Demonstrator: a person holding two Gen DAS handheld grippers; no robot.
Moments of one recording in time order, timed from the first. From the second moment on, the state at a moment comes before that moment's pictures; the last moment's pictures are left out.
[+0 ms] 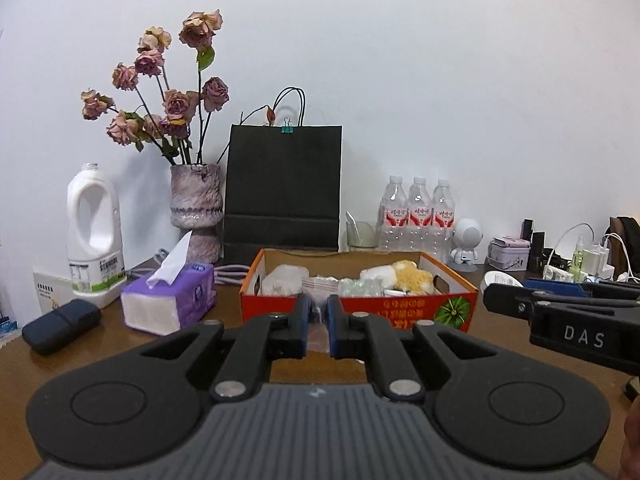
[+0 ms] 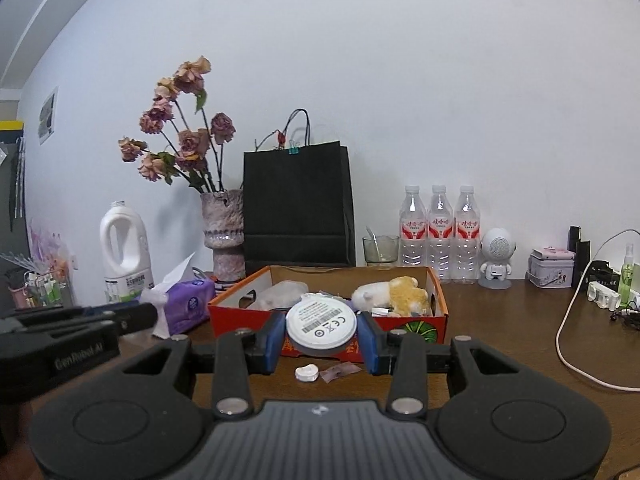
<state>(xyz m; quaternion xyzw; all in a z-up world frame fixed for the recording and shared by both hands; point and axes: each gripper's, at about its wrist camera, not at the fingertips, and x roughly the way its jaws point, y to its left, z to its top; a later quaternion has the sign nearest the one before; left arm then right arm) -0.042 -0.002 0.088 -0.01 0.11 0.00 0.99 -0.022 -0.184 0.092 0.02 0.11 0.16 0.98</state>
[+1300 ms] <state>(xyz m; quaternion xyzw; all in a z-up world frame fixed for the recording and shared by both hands) 0.337 0.051 0.049 -0.03 0.52 -0.03 0.85 0.369 -0.142 0.047 0.02 0.55 0.15 0.82</state>
